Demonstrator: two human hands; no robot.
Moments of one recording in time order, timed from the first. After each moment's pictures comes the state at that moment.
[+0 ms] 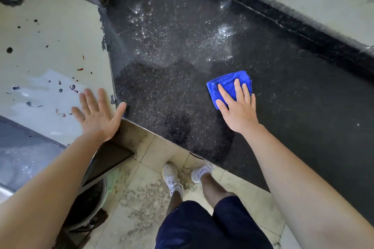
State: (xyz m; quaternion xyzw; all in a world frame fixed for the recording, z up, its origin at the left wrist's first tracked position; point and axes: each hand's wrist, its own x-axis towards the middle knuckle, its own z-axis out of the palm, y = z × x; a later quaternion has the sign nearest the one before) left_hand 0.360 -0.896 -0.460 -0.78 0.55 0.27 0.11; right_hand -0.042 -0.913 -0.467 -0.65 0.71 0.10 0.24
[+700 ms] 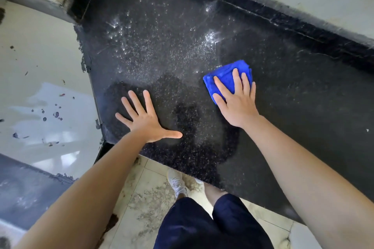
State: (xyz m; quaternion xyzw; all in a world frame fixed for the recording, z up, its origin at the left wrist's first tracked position) left_hand 0.202 -0.967 -0.443 -0.69 0.57 0.37 0.25; right_hand -0.072 -0.977 -0.471 -0.66 0.71 0.10 0.24
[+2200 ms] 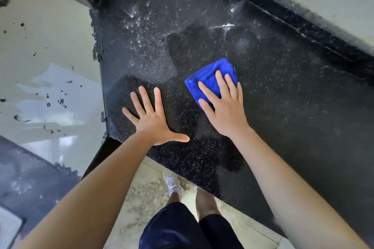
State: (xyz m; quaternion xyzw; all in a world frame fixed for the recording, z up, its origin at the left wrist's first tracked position) left_hand 0.203 -0.967 -0.448 -0.70 0.57 0.37 0.23; right_hand -0.018 -0.988 -0.487 -0.77 0.61 0.02 0.18
